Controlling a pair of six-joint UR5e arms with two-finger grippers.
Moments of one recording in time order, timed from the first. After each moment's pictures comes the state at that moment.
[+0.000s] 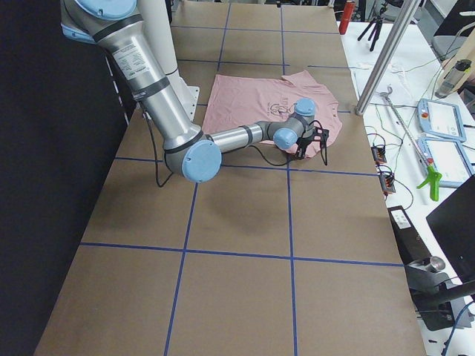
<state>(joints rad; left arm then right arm) -1.43 -1.68 -1.61 -1.85 -2.48 -0.04 0.89 -0.97 1.20 -1.04 2.06 1.26</state>
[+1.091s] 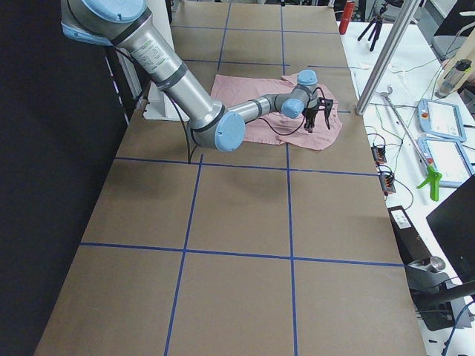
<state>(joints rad) -1.38 -1.77 -1.67 -1.87 -2.50 -0.30 0.81 -0.72 1.02 -1.04 1.89 1.36</state>
